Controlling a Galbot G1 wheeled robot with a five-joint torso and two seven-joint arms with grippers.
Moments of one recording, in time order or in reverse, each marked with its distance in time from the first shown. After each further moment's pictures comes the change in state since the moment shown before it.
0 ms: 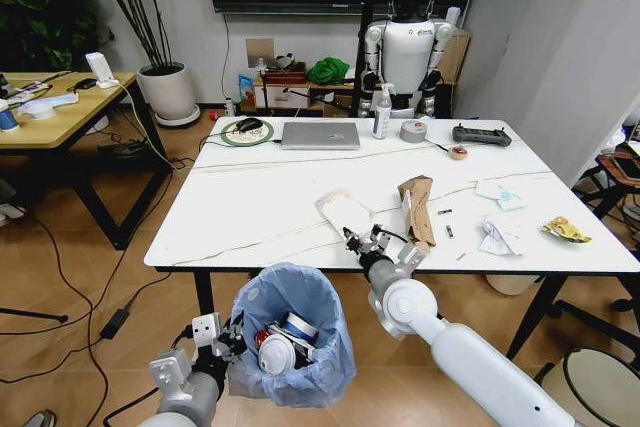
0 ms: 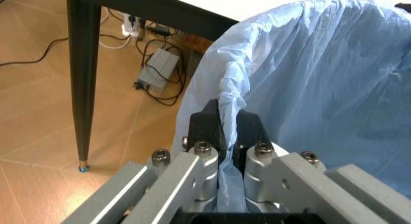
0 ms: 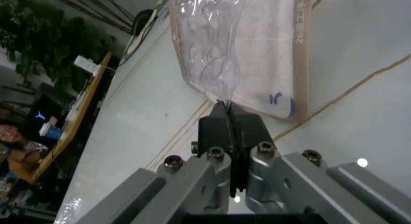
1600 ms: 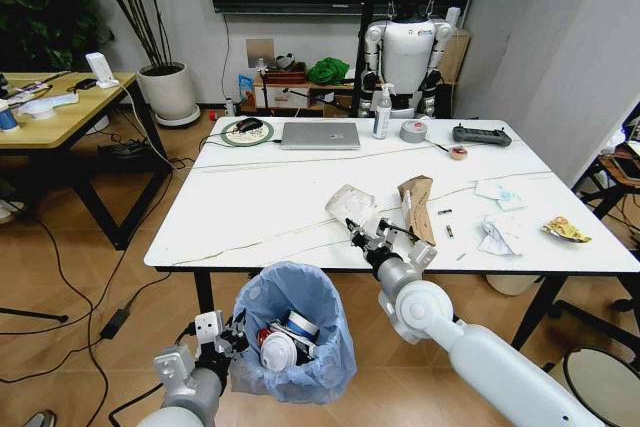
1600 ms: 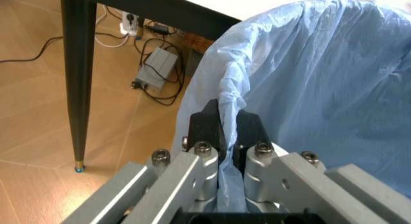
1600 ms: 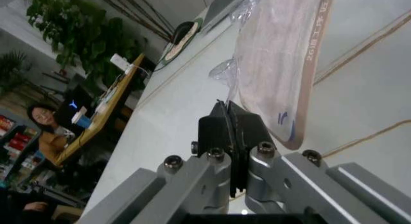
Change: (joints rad) left arm -0.035 -0.006 0.013 0.029 -0.012 0.000 0.001; right arm -0.007 -0.110 -0.017 0.117 -0.024 0.028 -0.078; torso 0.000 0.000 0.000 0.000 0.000
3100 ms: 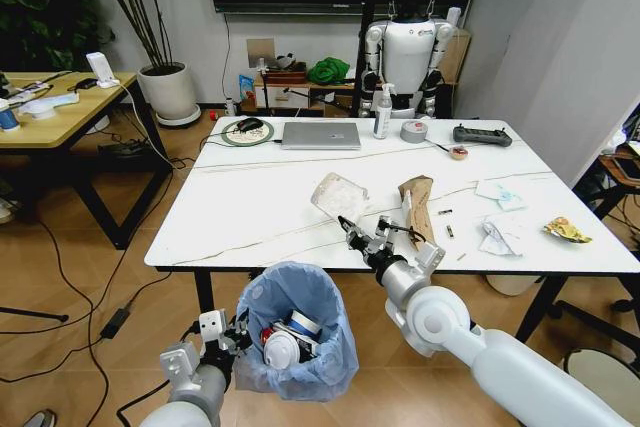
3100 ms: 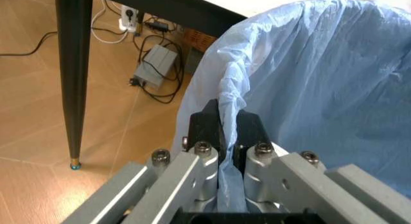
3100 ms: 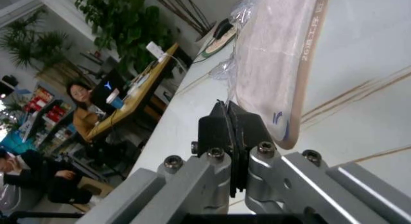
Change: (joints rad) left arm -0.031 -0.015 0.012 0.027 -0.015 0.004 -0.003; right arm -0.004 -0.113 -0.035 0.165 -0.002 0.000 -0.037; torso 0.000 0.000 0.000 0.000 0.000
